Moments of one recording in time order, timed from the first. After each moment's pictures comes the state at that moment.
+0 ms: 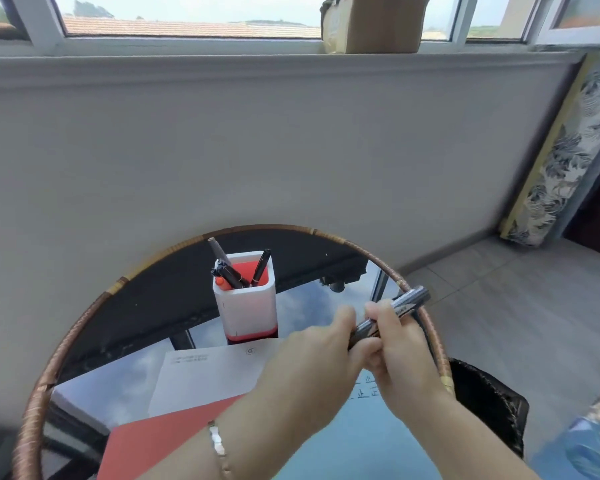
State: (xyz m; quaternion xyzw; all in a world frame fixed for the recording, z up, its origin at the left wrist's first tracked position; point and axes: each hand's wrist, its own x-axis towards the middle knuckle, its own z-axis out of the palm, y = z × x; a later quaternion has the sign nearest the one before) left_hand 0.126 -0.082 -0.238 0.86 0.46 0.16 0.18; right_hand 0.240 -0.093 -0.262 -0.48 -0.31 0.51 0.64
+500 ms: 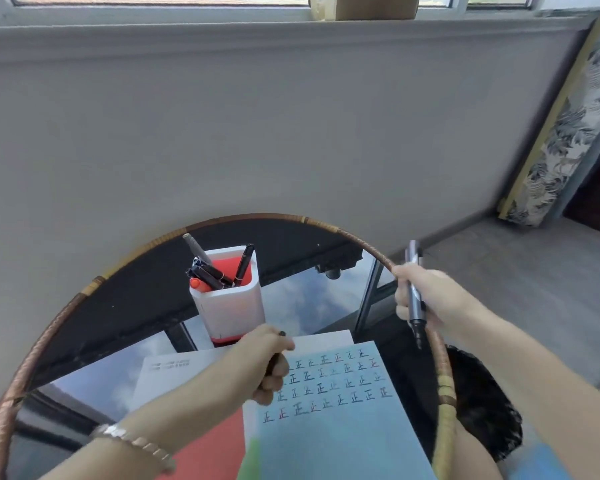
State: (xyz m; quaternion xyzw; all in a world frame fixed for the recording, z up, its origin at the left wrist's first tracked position) left_hand 0.088 -0.038 -0.268 0.58 0.50 0.16 0.62; right_hand 0.332 -0.043 -0.259 -0.65 -0.34 0.50 0.46
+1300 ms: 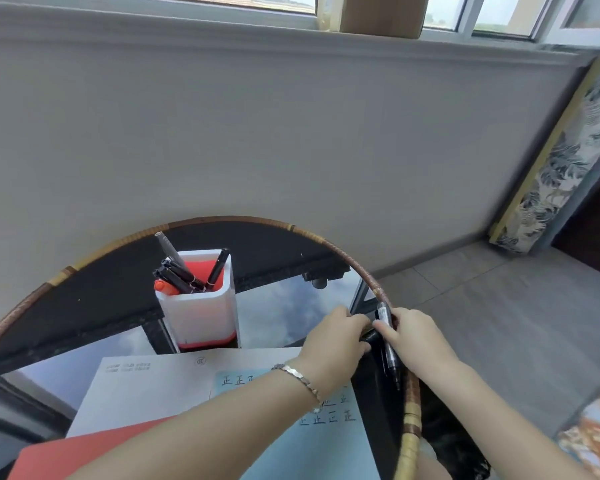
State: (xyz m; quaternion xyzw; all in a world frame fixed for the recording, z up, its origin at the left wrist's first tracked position) left_hand 0.230 -0.007 -0.313 0.85 0.45 0.10 0.26; right_hand 0.371 -0.028 -0.323 -0.80 -0.56 0.13 0.16
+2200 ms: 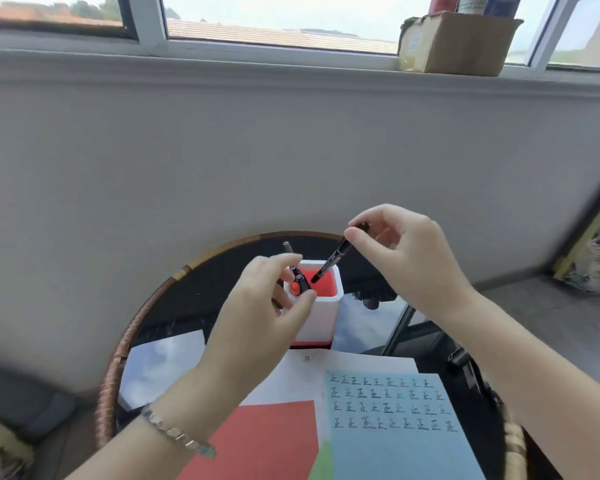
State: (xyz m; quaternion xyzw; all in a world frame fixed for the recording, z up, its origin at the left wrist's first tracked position) left_hand 0.019 -0.043 -0.221 0.72 0.48 0.46 0.19; right_hand 0.189 -0.020 -0.169 -0.53 -0.70 0.13 0.46
